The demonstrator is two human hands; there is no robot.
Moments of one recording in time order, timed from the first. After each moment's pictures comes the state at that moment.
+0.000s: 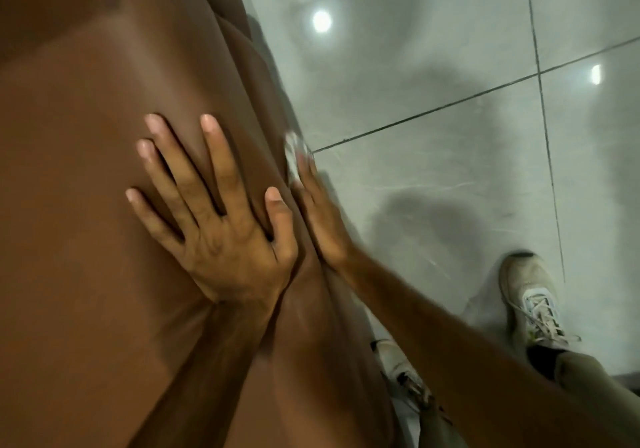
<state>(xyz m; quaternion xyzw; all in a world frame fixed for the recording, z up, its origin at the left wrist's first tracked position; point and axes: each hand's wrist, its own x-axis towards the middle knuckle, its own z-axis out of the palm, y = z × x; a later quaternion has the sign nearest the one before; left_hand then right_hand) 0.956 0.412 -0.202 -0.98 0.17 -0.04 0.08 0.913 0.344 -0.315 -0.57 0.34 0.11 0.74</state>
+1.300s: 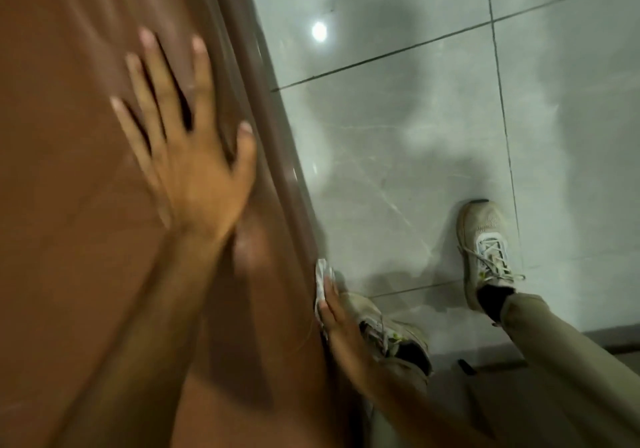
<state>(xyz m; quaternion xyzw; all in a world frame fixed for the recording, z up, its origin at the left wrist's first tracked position) 0.847 0.453 -0.163 -0.98 0.20 0.06 0.02 0.552 0.456 -0.264 -0.49 0.41 0.22 0.74</state>
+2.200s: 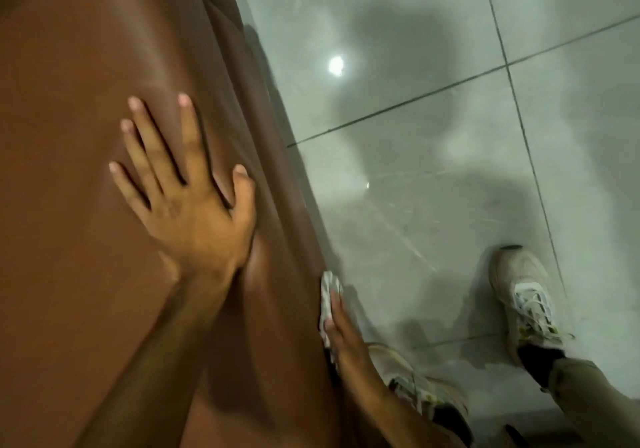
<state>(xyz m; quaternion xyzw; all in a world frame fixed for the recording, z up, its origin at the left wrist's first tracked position) 0.891 0.435 -0.178 -0.99 0.15 -0.01 0.05 0.621 0.438 -0.288 -0.45 0.40 0.16 0.78</state>
